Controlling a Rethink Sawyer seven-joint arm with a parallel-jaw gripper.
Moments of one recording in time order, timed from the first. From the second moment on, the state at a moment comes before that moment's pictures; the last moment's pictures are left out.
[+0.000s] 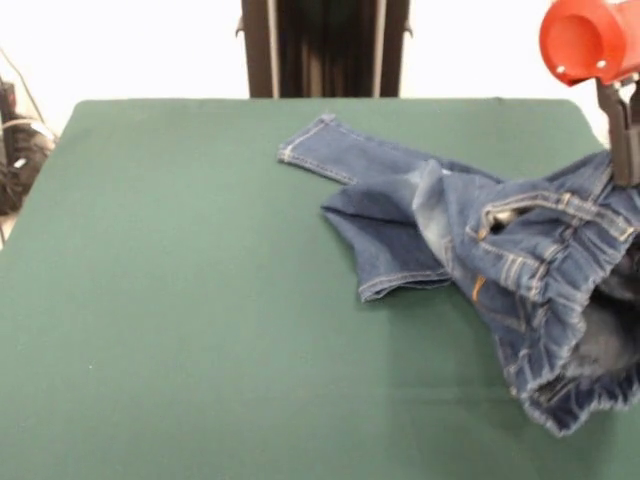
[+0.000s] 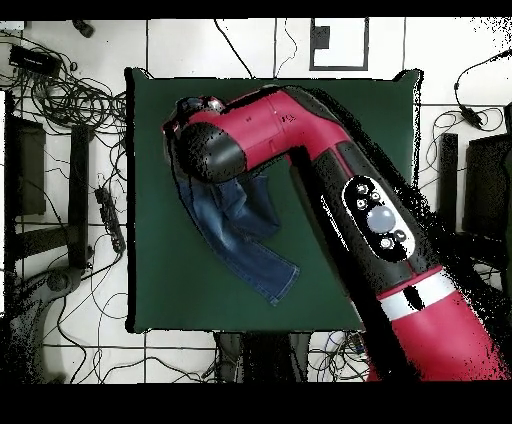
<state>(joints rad) -0.54 -0.65 0.94 1.44 -0.70 0.70 1.57</state>
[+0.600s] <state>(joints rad) -0.54 -0.65 0.86 1.38 -0.69 0.71 1.57</state>
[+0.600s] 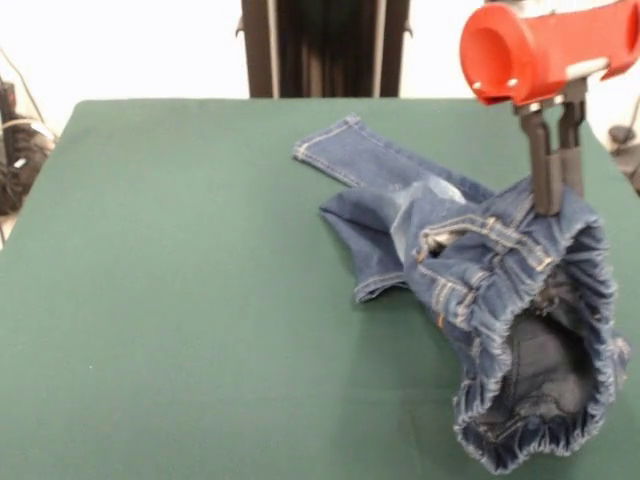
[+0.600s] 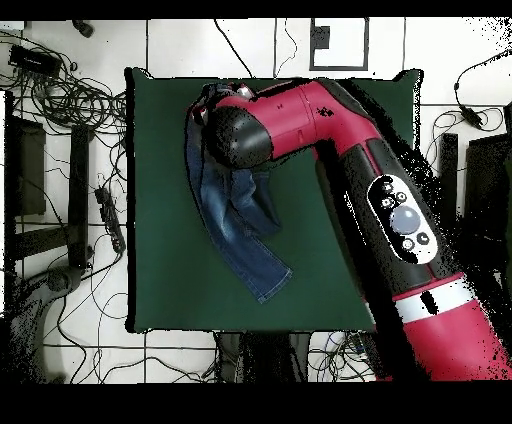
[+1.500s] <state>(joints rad) -0.53 -0.59 0.78 1.36 -0.69 0.71 1.57</state>
